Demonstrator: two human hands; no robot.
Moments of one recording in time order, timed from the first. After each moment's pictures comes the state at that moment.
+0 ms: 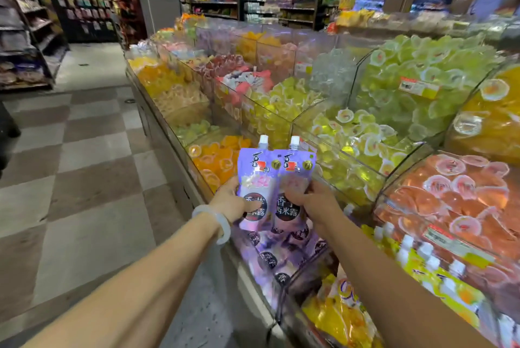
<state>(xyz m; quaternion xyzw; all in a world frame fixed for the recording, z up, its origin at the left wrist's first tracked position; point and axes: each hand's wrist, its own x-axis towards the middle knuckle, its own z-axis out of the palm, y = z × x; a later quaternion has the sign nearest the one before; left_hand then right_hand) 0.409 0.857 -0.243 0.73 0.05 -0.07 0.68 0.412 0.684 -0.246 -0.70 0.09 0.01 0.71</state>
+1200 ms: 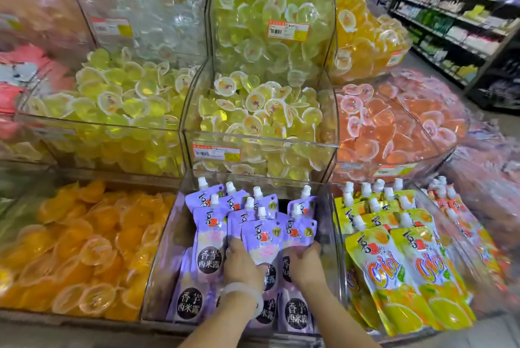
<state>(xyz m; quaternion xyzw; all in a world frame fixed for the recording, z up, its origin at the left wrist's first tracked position) 0.537 0.794 -0.378 0.90 -0.20 -0.28 0.27 0.453 0.717 -0.379 -0.59 0.62 -0.13 0.50</state>
